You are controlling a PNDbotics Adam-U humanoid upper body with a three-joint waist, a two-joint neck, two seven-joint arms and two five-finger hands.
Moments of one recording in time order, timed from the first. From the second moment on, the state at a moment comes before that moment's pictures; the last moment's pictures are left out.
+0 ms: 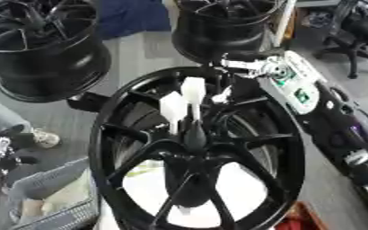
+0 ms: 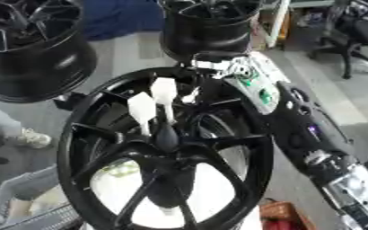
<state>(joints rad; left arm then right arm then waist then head) -0.07 0.21 0.08 -1.68 0.09 0.12 -0.17 -0.80 -0.37 0.28 -1.16 0.67 -0.20 0.59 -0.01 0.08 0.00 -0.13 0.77</state>
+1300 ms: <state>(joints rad) -0.07 0.21 0.08 -1.68 0.09 0.12 -0.18 -0.79 -0.37 0.32 -1.24 0.57 -0.23 0.72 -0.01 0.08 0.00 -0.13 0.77</state>
